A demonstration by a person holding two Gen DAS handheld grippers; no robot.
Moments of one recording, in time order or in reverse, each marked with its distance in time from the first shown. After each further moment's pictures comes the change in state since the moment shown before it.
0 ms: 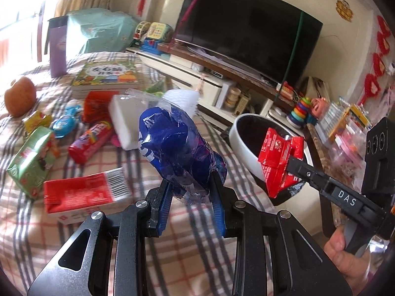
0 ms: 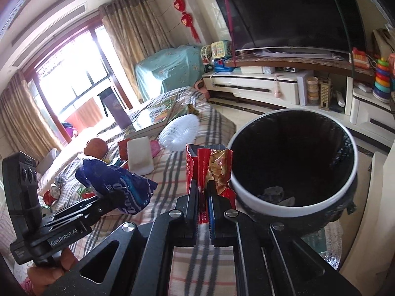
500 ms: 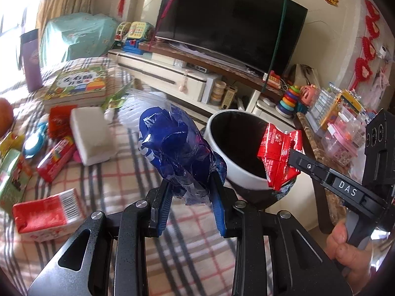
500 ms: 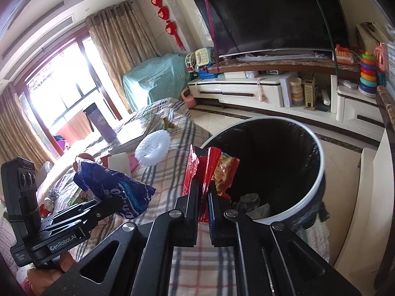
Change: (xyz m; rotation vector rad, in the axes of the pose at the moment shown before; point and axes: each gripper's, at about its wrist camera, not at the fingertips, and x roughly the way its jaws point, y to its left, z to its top) left arm 0.024 -0.041 0.016 0.082 0.027 -0.045; right arm -0.017 -0.042 0.012 0.053 -0.037 -0.050
